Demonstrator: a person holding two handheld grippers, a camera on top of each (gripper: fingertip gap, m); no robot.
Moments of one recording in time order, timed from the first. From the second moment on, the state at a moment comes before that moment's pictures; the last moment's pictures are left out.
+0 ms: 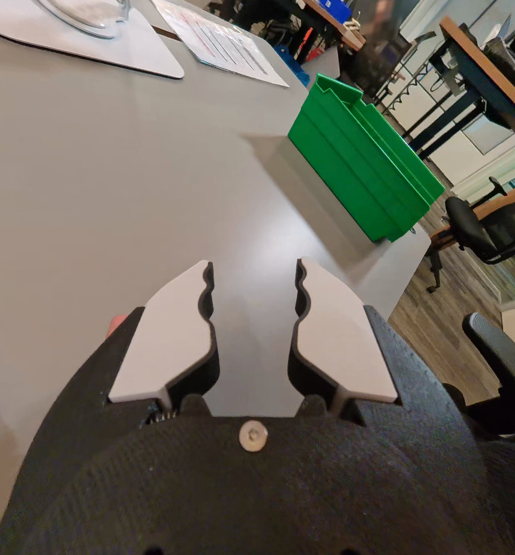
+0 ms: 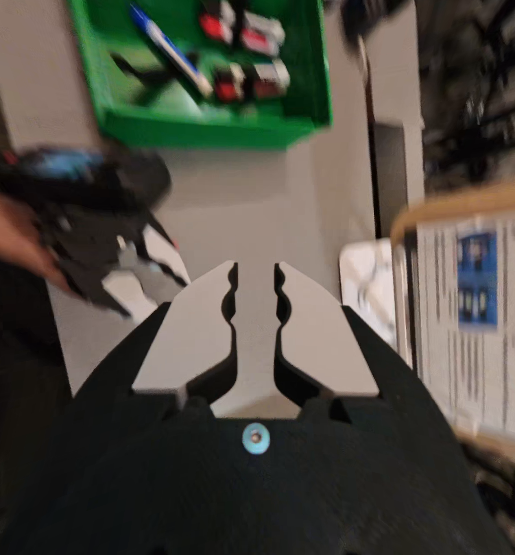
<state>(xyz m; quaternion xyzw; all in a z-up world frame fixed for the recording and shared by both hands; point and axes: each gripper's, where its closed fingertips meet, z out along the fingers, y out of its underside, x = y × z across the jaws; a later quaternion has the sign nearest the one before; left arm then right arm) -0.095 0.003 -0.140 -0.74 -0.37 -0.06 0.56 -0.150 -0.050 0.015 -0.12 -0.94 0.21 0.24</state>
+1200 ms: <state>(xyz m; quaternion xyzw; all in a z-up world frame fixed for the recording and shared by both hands) 0.001 -0.107 -0.156 -0.73 -0.43 -0.03 0.53 -0.152 -0.147 -0.010 0.05 -0.97 0.22 0.06</state>
